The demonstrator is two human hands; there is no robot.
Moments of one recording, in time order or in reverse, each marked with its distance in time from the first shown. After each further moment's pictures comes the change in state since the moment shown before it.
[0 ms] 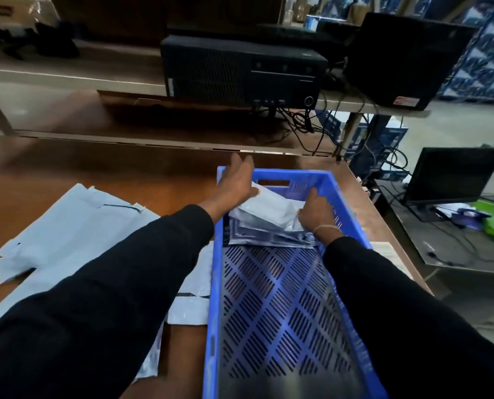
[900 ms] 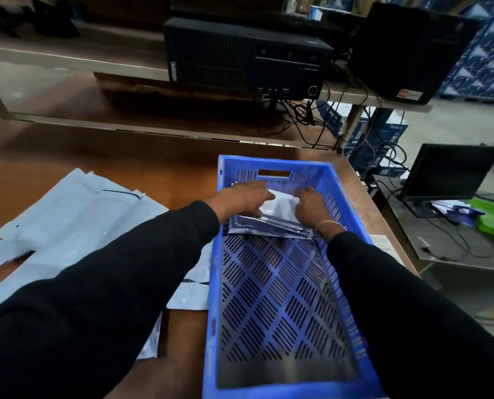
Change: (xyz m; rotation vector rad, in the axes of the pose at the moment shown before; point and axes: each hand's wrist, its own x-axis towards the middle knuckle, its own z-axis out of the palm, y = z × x) left_hand -0.013 0.008 0.028 0.460 -0.477 0.326; right_hand -0.007 0.004 0.007 -0.069 -0.031 -0.263
